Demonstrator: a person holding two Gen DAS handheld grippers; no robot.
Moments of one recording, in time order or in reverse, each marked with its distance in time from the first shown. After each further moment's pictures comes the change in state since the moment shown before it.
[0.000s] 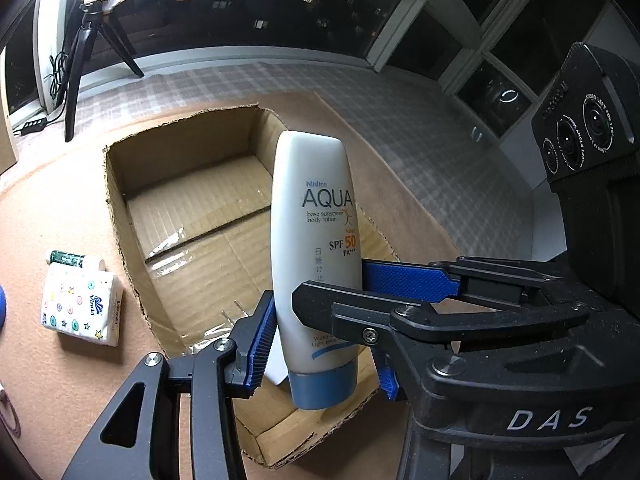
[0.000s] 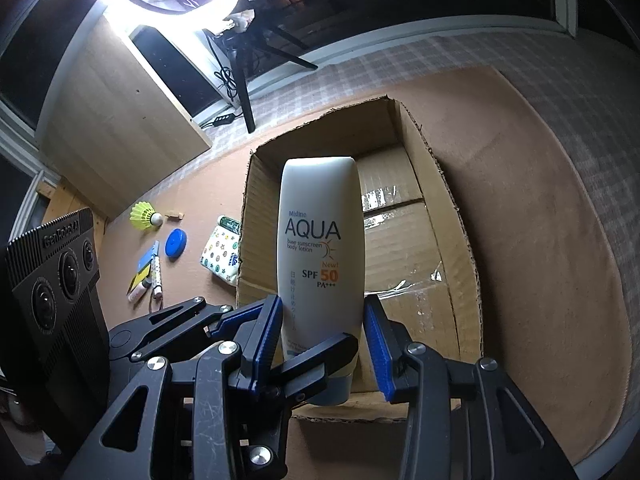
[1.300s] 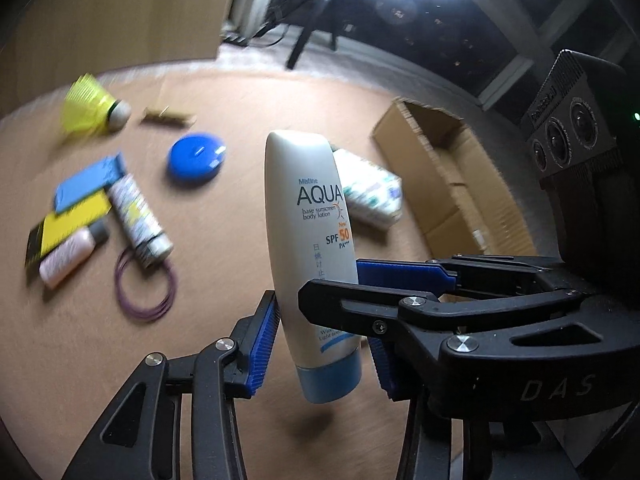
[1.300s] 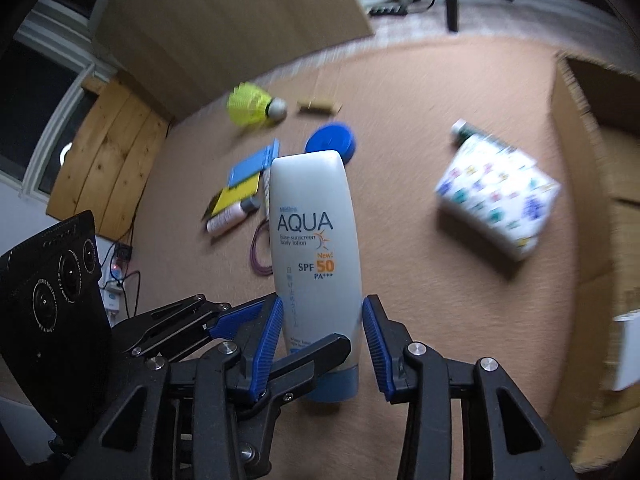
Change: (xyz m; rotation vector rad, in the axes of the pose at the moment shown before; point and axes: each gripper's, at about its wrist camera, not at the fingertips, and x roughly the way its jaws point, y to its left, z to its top) left arm -0.124 0.191 -0.107 -0.259 -0.040 0.164; right arm 0.112 0.186 -0.032 -0.205 0.206 0.191
